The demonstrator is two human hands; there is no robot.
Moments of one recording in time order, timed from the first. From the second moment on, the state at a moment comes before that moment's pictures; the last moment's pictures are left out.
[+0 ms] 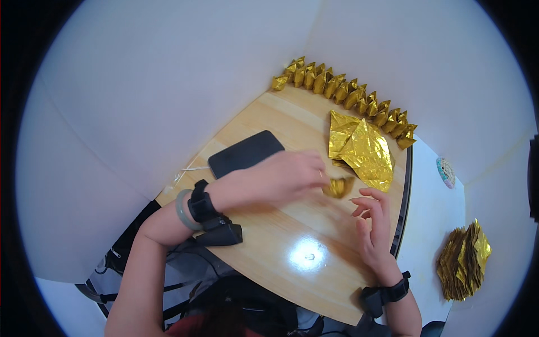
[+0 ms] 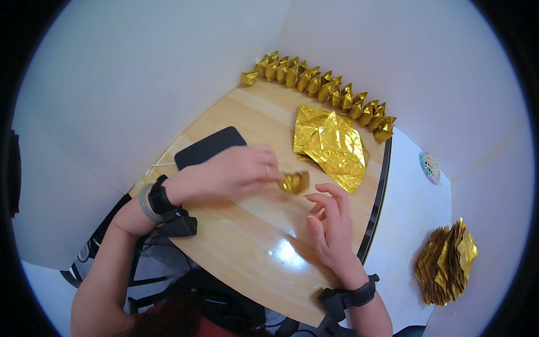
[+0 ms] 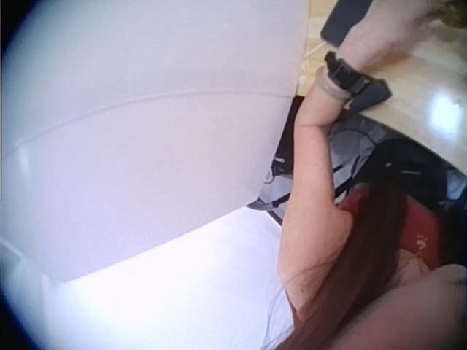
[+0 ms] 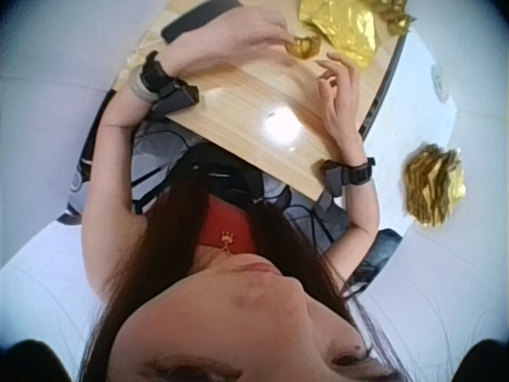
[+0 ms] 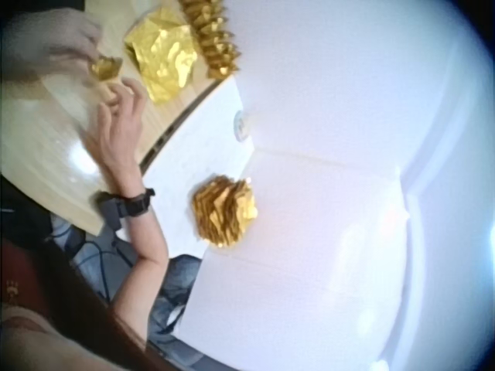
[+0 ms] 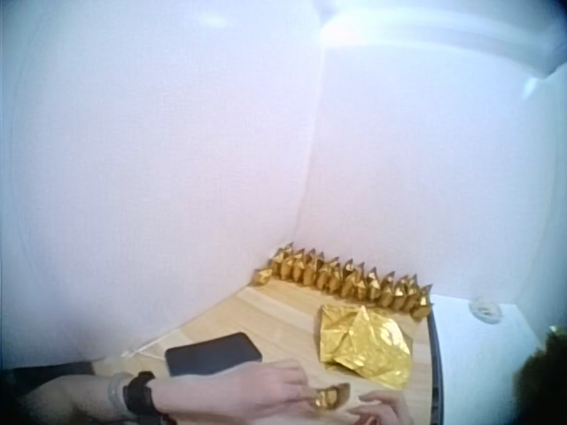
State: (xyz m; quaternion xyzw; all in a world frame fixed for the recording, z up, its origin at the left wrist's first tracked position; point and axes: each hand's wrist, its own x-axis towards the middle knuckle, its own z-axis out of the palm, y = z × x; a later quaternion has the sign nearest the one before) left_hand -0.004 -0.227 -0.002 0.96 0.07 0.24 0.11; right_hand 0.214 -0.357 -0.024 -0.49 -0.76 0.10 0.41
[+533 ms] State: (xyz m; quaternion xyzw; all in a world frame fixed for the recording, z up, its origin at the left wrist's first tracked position) left_hand -0.006 -0.066 0.037 0.87 0.43 0.25 0.02; right_hand 0.215 -0.356 -0.032 -0.50 -0.79 0.12 0.34
